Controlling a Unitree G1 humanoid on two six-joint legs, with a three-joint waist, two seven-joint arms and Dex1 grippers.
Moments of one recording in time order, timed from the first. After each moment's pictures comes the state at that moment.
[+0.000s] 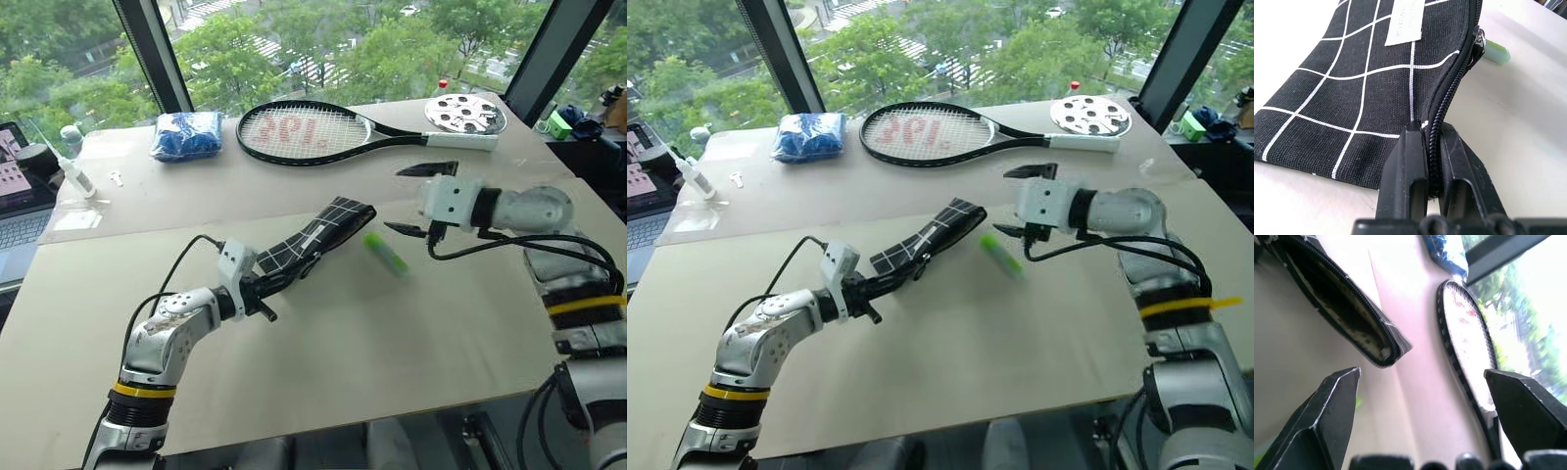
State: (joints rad) left arm -0.28 0.41 0.00 -0.18 -0.47 0.70 -0.68; right arm -0.69 -0.76 0.14 0.19 0.04 -0.06 0.96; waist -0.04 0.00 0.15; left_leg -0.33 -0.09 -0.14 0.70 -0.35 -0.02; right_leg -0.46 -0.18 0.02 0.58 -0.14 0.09
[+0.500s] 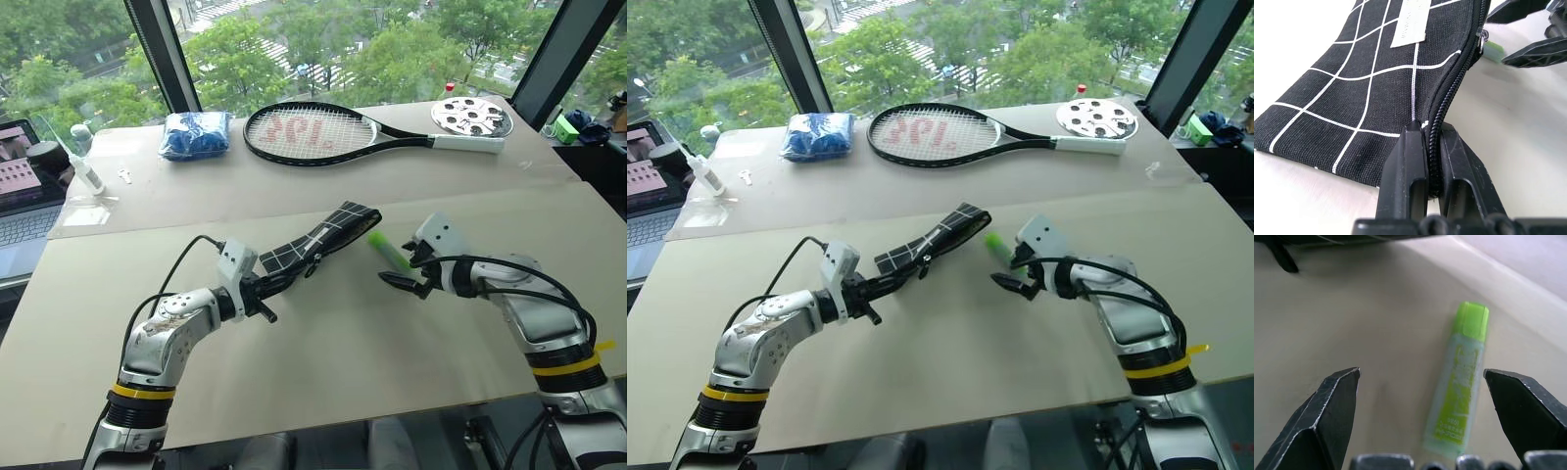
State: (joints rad) left arm -0.28 0.42 -0.01 -0.18 -0.47 0.70 -0.68; right arm -0.48 -0.65 0.13 -0.08 0.14 0.68 0.74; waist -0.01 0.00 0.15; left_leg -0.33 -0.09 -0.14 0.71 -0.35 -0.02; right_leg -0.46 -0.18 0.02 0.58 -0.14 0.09
